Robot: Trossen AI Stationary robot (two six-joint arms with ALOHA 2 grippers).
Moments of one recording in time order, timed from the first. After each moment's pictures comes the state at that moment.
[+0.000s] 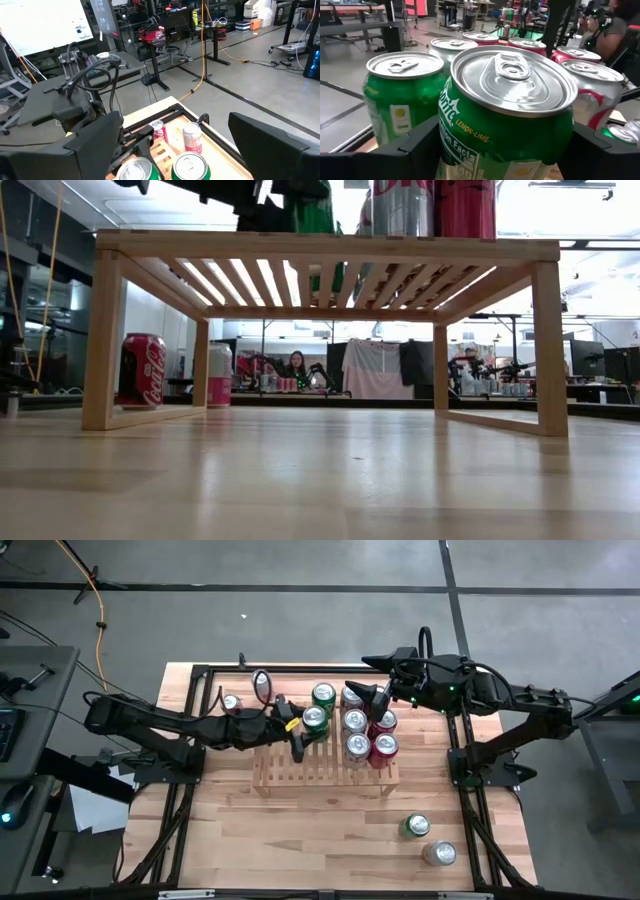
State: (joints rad) left arm -0.05 1.32 0.82 0.38 -0.38 -0.16; right arm 0.03 1.30 1.59 -0.44 0.47 0.25
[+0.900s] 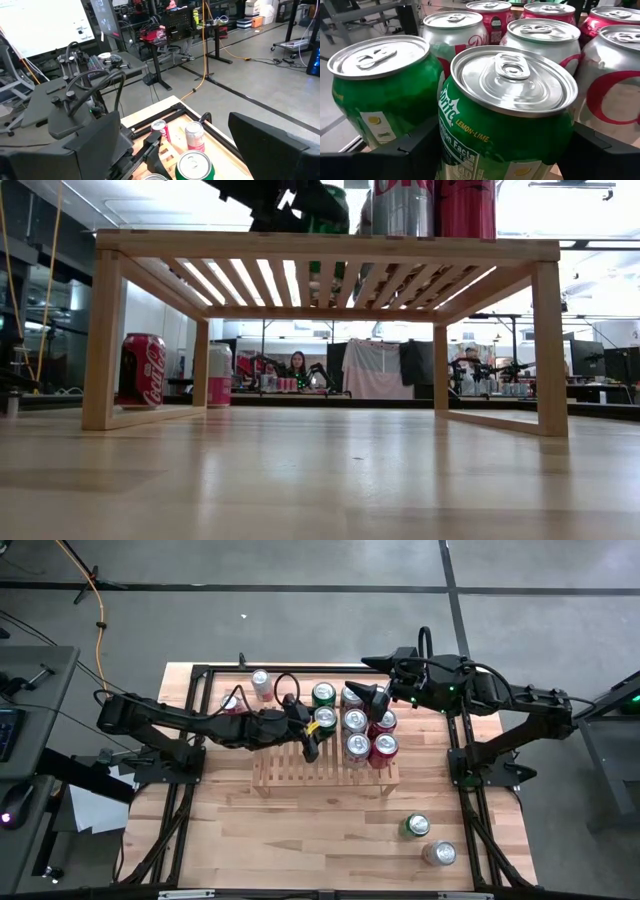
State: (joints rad) left arm -0.05 1.44 1.00 0.14 -0.46 -0.14; right arm 0.03 1.30 1.59 -0.45 0.46 0.26
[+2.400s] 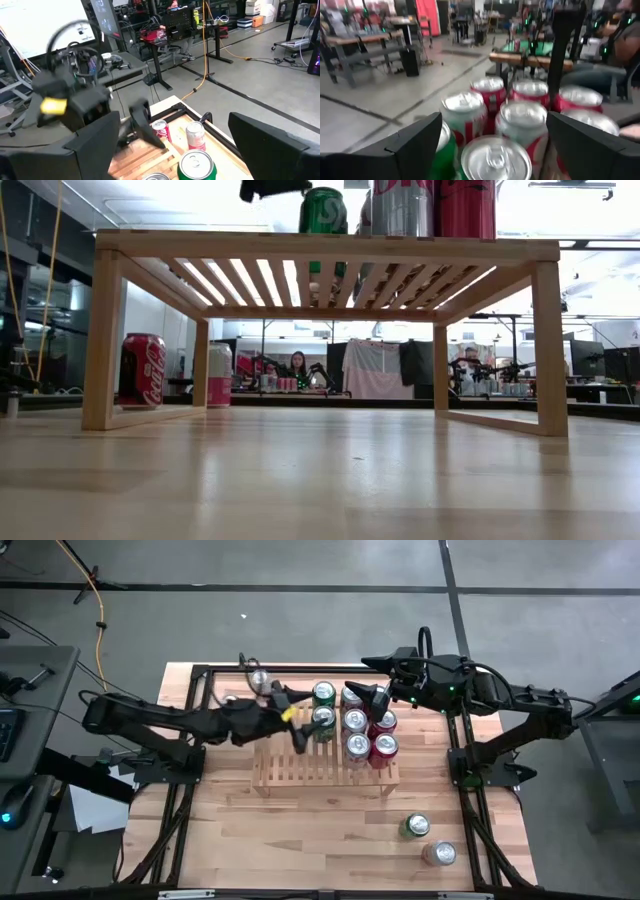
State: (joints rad) left arm -0.07 1.31 1.00 0.26 -0.48 -0.04; right arm 0.03 1.30 1.59 -0.45 0.46 0.27
